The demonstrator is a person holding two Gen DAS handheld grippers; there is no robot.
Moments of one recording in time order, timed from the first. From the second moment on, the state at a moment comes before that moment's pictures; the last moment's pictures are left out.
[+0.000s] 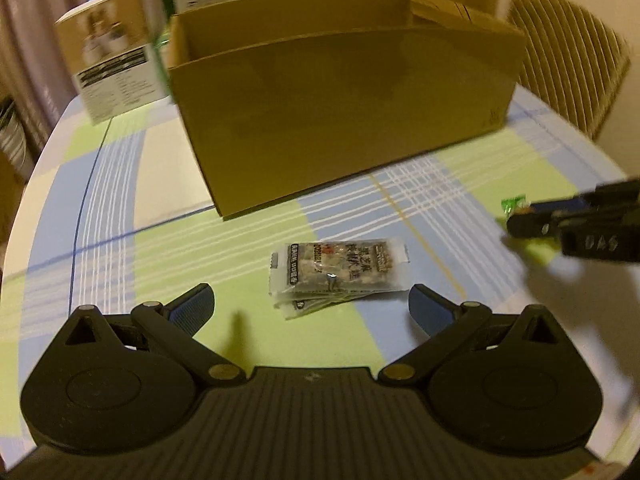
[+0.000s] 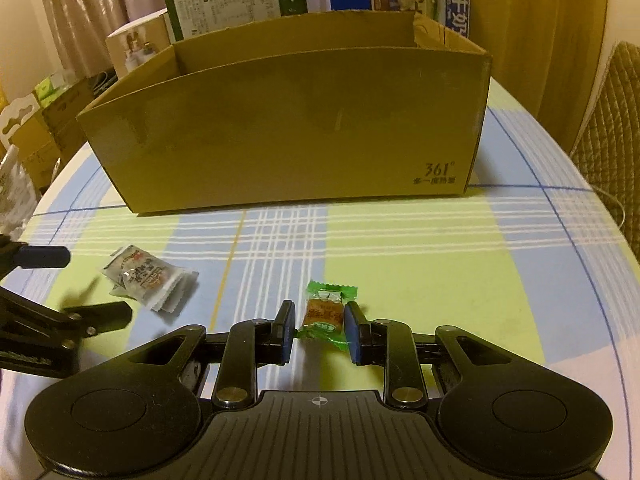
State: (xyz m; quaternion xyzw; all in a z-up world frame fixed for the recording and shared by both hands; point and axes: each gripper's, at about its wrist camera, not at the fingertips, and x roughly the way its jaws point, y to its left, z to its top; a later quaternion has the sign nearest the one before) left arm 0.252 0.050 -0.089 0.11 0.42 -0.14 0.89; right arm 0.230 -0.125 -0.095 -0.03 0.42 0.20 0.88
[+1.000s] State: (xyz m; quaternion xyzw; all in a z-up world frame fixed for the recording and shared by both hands) left arm 0.281 0.022 -0.102 0.10 0.46 -0.20 0.86; right arm 0.237 -0.125 -0.099 0.00 0.43 0.21 0.88
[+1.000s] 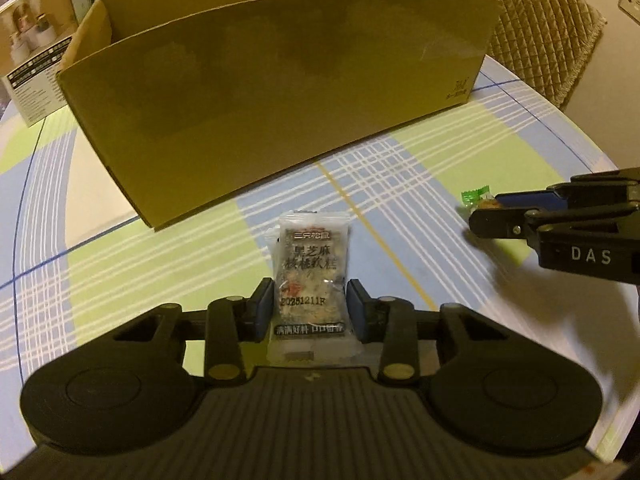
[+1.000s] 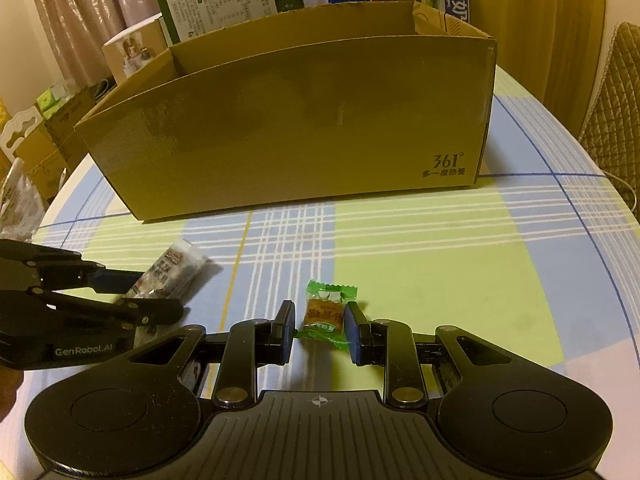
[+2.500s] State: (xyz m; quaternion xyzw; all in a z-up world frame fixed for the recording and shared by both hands) left arm 0.175 0.009 0.002 0.02 0.43 -0.10 0.90; right arm 0.169 -0.162 -0.011 0.00 0.39 0.22 0.89
